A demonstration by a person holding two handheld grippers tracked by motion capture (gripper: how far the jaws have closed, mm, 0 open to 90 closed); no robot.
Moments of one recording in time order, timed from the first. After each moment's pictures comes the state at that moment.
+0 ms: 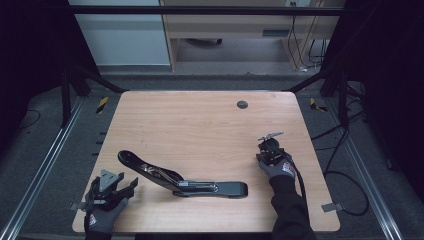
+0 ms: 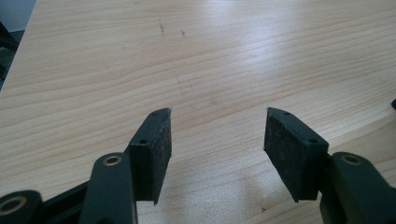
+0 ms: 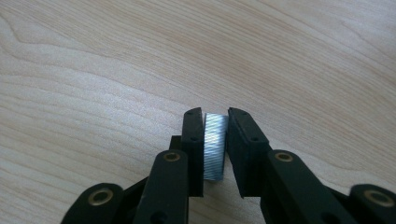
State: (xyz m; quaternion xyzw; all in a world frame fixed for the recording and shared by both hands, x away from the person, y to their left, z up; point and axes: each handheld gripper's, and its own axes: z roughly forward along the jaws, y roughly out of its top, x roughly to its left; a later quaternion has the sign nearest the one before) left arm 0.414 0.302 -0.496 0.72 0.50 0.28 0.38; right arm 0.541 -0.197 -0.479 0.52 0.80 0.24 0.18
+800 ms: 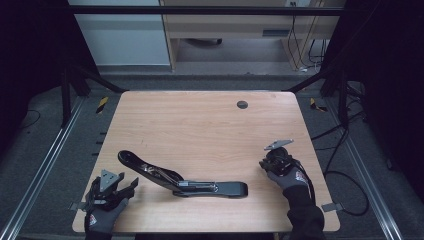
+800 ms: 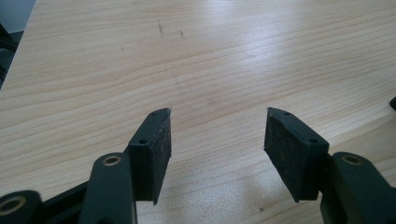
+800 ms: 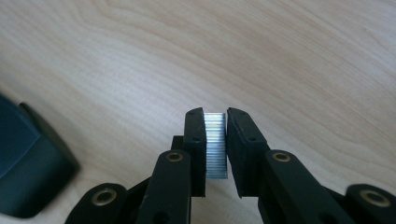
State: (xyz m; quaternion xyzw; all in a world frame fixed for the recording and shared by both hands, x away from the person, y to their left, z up) left arm 0.414 0.301 -0.496 0.73 0.50 0.28 0.38; right arm 0.500 -0.216 -0.463 0.44 0.84 0.28 0.16
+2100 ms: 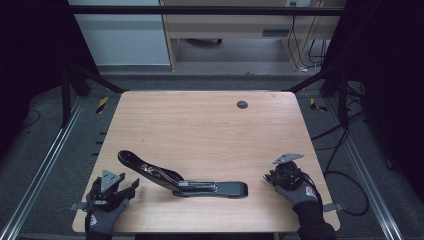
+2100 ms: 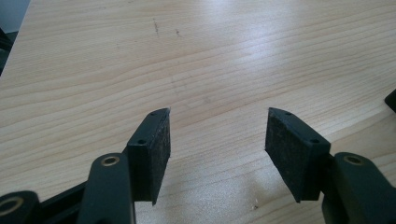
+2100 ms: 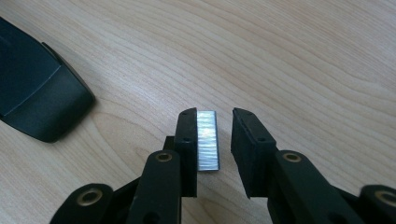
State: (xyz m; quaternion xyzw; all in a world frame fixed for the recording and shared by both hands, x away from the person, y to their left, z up) left arm 0.413 0.299 -0.496 0.73 0.49 0.28 0.38; right arm 0.464 -0.237 -0.474 0.44 0.84 0.29 0.15
